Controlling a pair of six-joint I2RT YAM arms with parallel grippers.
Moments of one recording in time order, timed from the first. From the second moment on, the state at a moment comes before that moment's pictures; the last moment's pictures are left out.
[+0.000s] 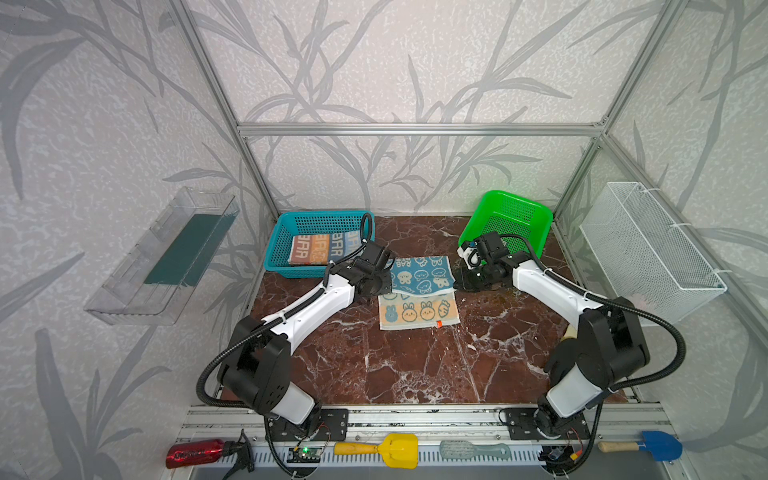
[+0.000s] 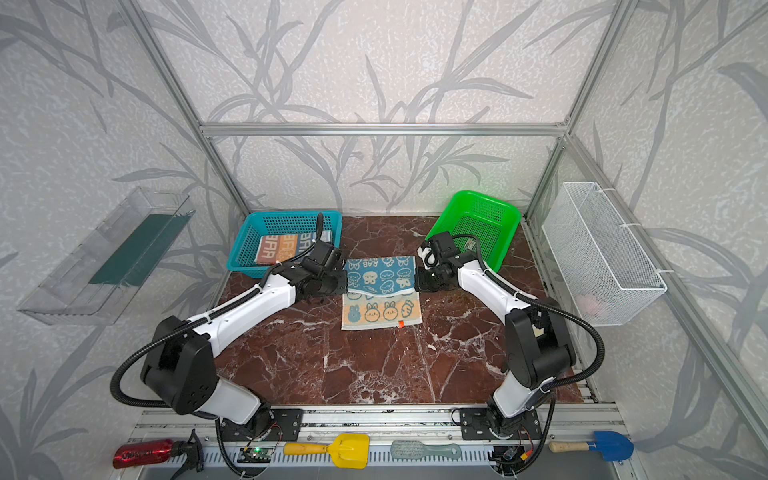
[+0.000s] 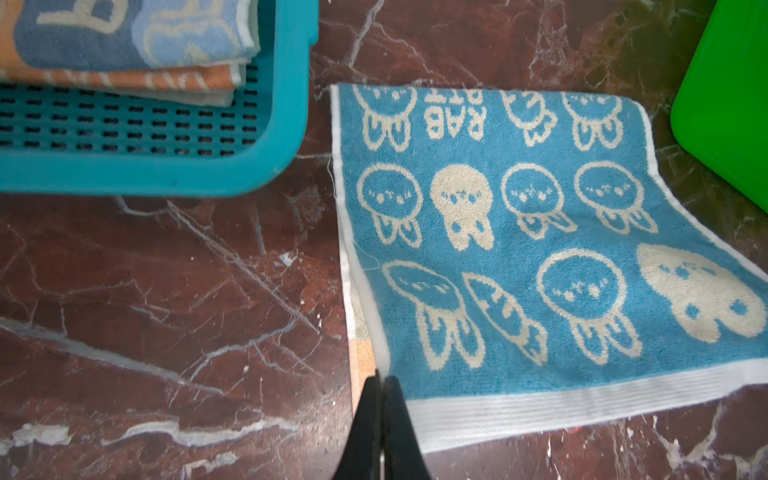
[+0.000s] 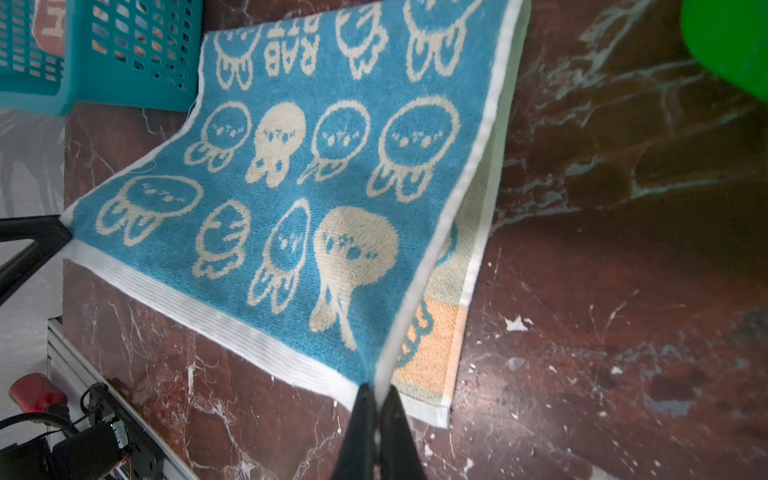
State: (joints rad) left arm -0.53 1.50 1.10 -0.61 -0.14 -0.56; right arm 0.39 1.64 1.18 -0.62 -0.36 0.33
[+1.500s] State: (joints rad) left arm -0.59 1.51 0.83 -0.50 -0.07 -0.66; right arm 0.42 1.64 0.91 -0.53 -0.37 0.37
